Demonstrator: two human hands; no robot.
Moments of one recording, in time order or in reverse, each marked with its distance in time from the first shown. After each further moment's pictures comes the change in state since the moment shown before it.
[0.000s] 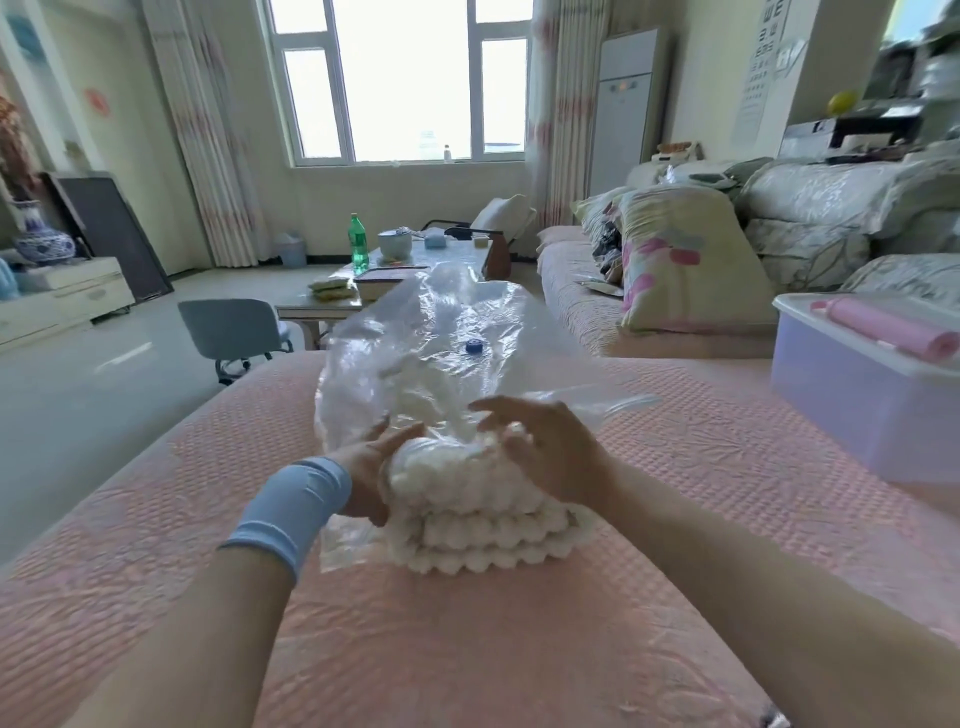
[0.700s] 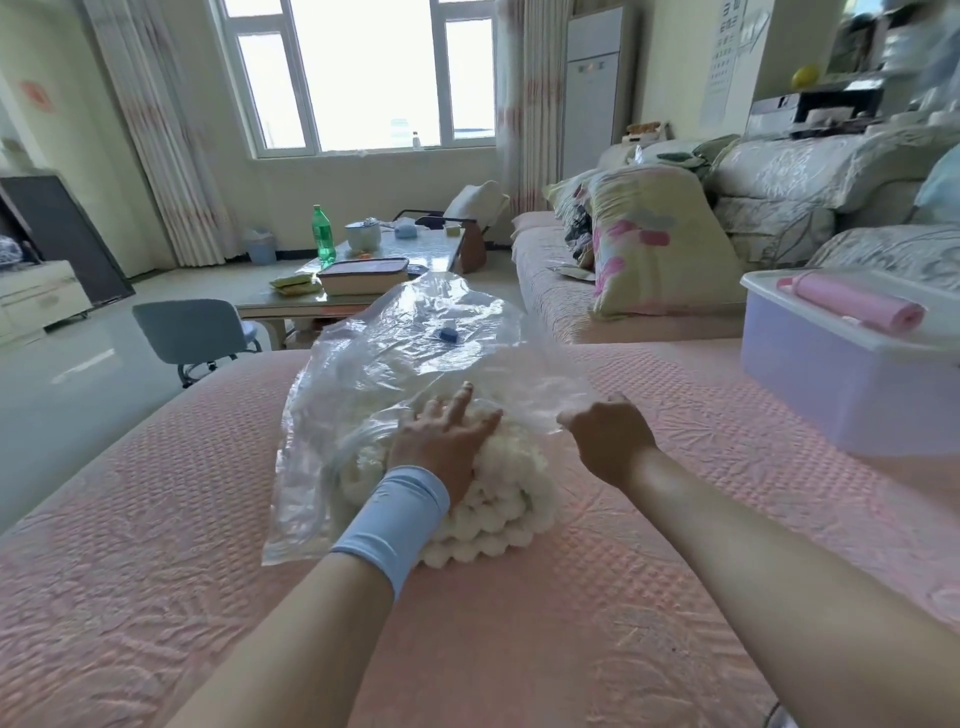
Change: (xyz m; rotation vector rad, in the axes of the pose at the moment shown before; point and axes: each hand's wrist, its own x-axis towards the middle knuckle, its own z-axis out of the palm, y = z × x) left_hand 0.053 0.124 0.025 0.383 0.437 0.119; right_hand -0.031 0.118 -0.045 -1.091 -0.301 0.289
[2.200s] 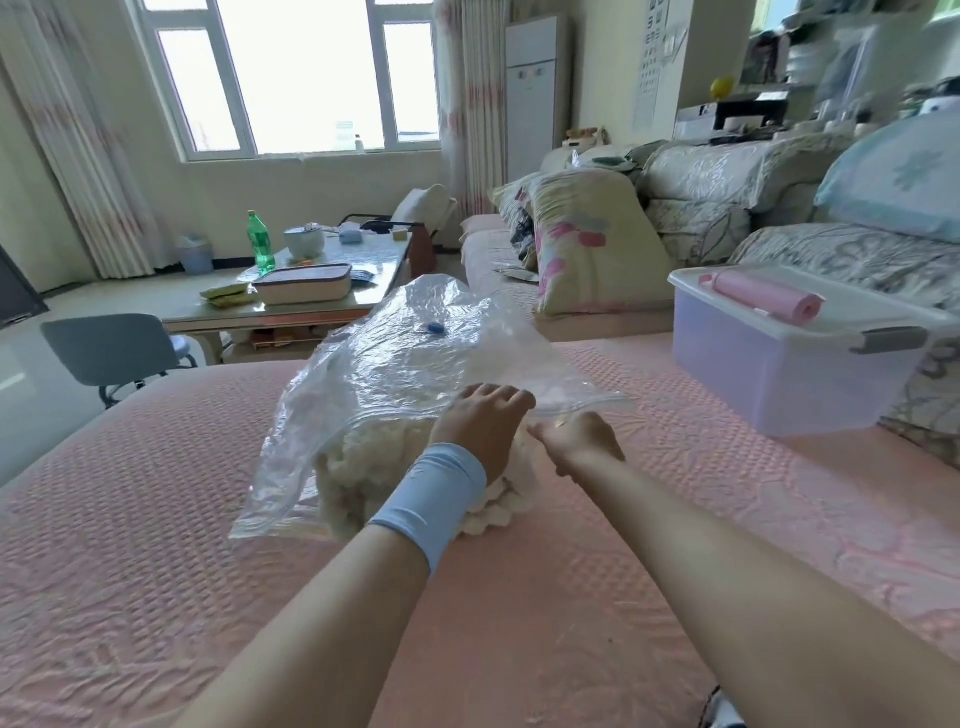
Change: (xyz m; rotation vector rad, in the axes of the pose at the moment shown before) left_hand 0.047 0.088 -0.027 -0.215 0.293 0.305; right_hand -0.016 0.018 0.009 0.986 -0.200 0.871
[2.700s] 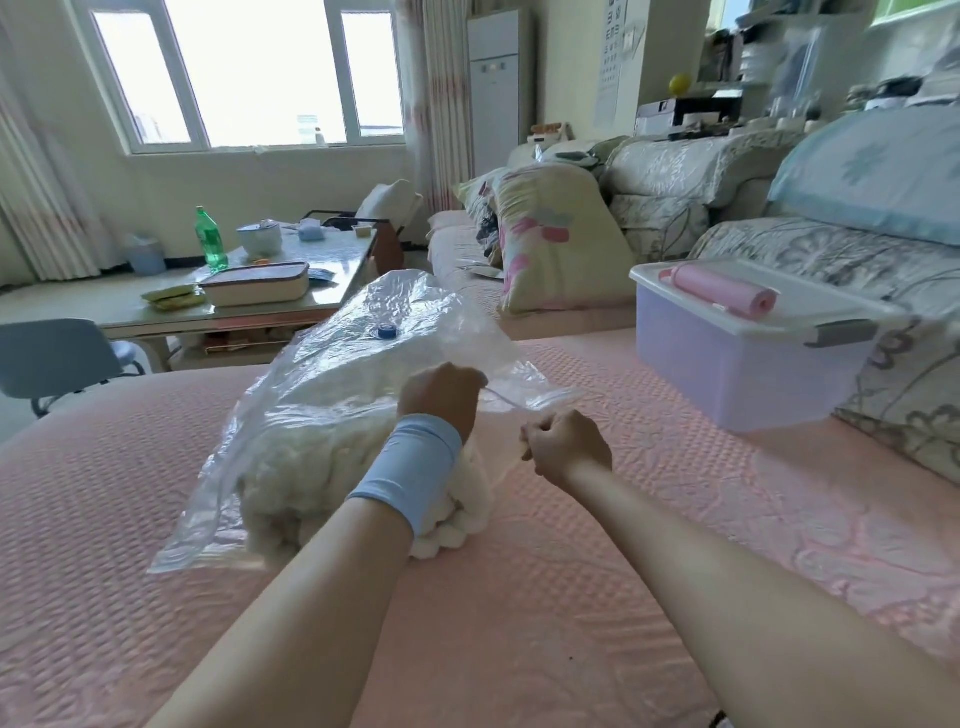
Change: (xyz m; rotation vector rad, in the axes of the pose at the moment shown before) left_hand 0.057 0.003 0.009 0.132 -0.056 -0.254; right_hand 0.016 0.031 -0.023 0.069 0.056 -0.123
